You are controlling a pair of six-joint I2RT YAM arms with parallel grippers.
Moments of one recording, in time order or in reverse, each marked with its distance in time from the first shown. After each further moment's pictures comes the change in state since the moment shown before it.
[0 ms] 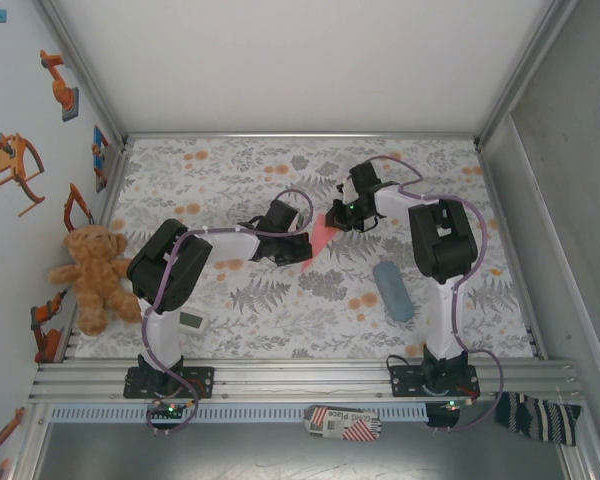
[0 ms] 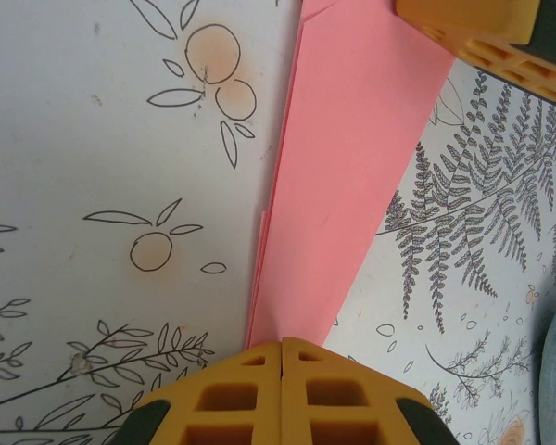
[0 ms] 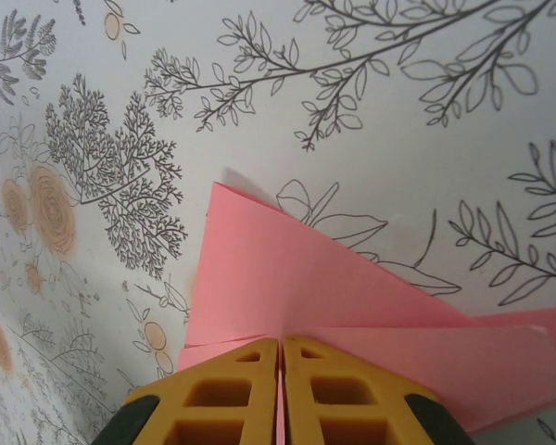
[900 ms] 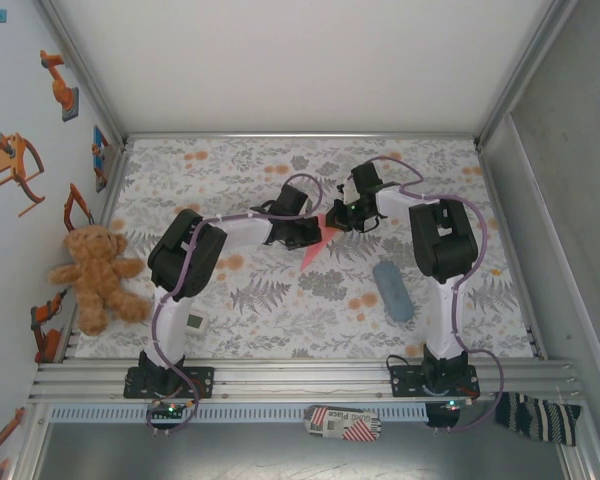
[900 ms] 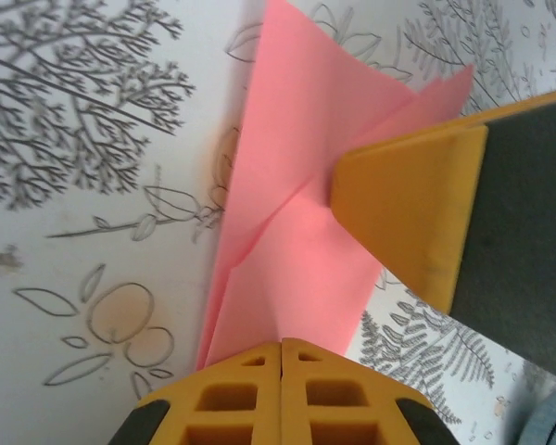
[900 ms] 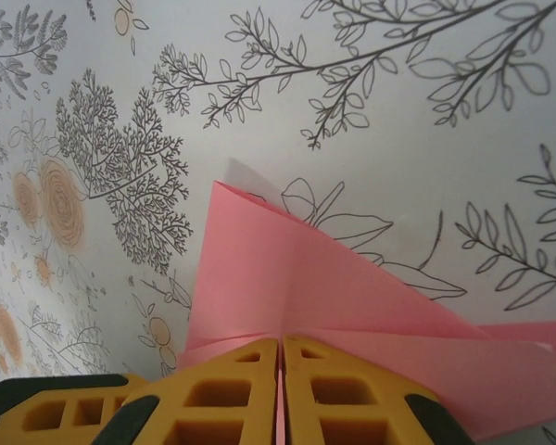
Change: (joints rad) left arm 0.017 0.161 0.248 -0.061 -0.005 0.000; right arm -0.006 0.002 -0.008 0.012 -0.034 -0.012
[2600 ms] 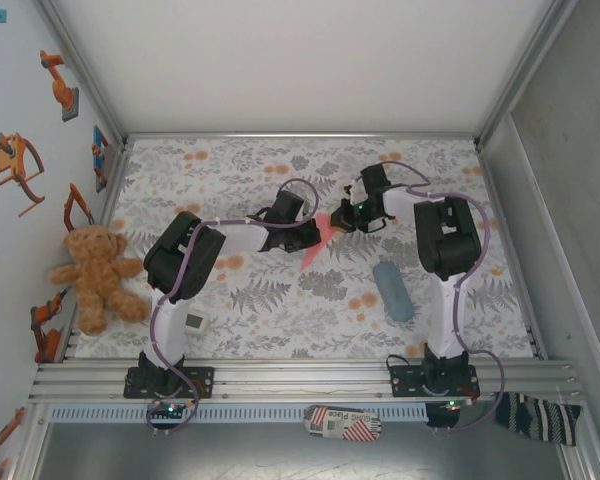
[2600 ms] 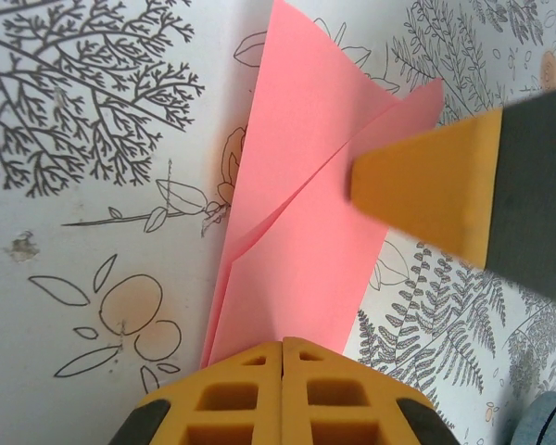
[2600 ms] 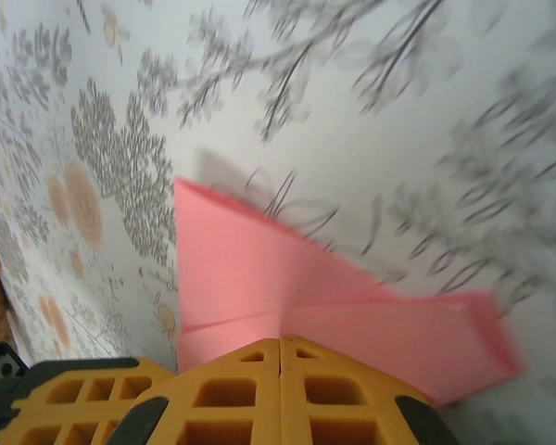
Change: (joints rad) left arm 0.002 -0.028 -0.116 0.158 -0.018 -0.038; right arm -0.074 0.031 -0.004 0.018 -0.120 0.037
